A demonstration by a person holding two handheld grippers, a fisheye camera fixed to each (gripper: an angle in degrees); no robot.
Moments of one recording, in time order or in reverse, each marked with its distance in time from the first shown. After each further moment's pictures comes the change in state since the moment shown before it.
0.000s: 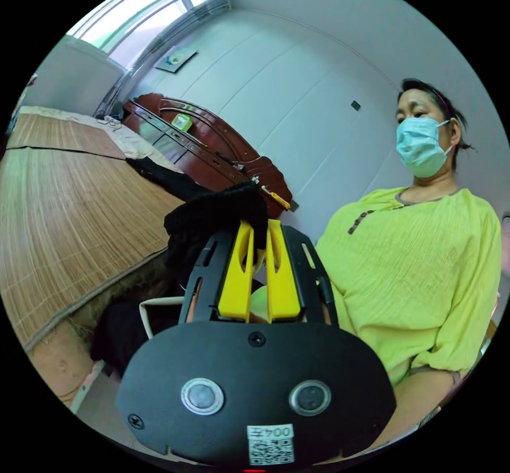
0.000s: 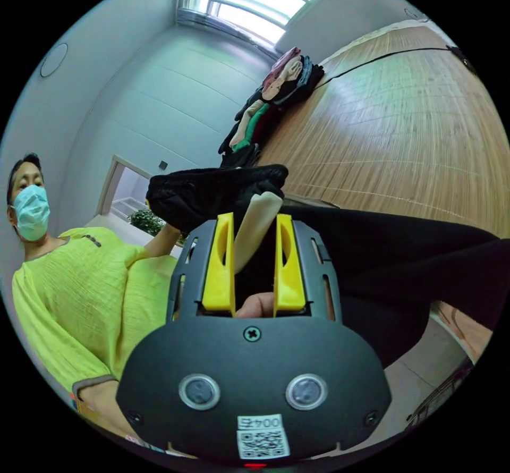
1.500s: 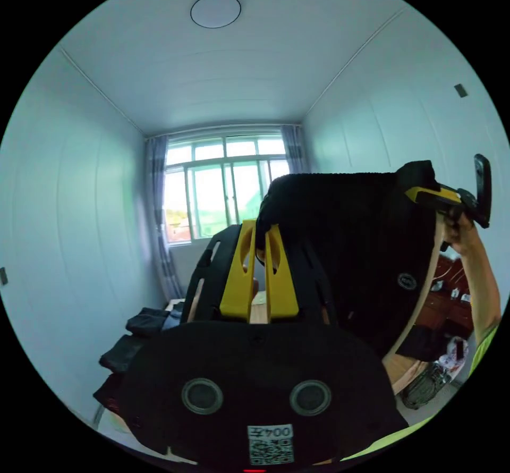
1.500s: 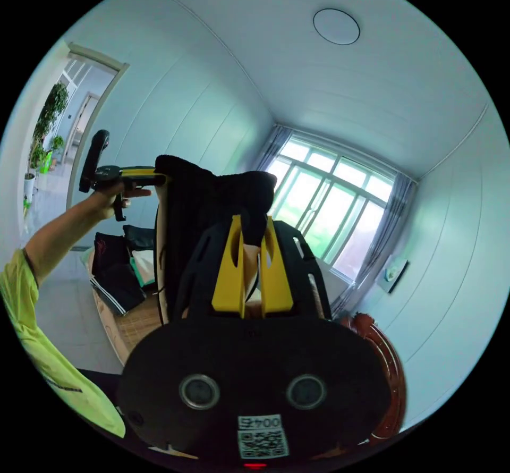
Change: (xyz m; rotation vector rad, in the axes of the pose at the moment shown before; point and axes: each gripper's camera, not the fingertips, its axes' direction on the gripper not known) left arm 0.520 -0.121 0.437 0.480 -1.369 0.412; right arm -0.862 -0.246 -0.196 0.551 1.018 -1.053
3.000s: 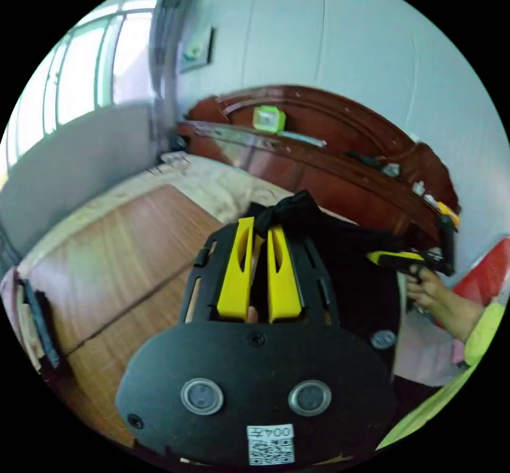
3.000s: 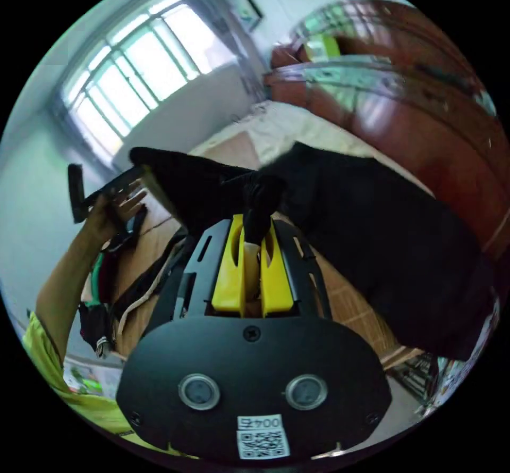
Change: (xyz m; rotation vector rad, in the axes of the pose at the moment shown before) left arm 0.247 0.439 0.785 -0.602 0.814 0.131; right arm 0.165 0.850 0.212 -0.680 0.216 1.160
